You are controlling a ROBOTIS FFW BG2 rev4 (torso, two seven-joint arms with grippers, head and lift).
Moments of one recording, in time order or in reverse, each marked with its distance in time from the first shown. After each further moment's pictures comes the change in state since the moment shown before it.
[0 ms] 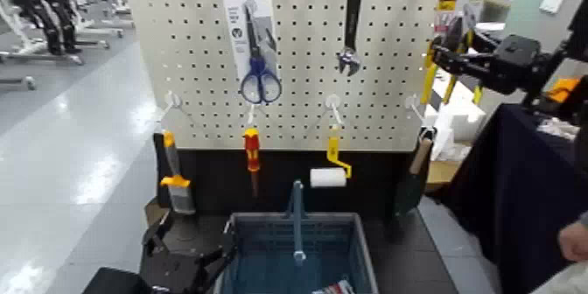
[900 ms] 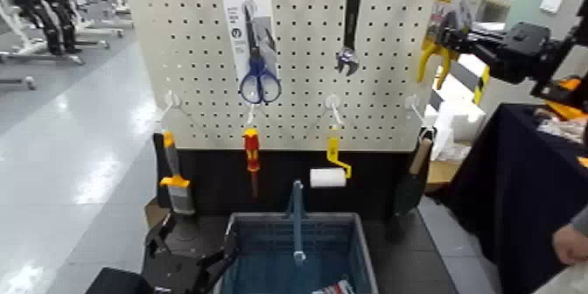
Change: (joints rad) left arm 0.000 0.000 -0.005 0.003 0.000 0.004 -0.003; right arm -0.032 -0.020 0.004 -0.004 0.034 0.010 -0.001
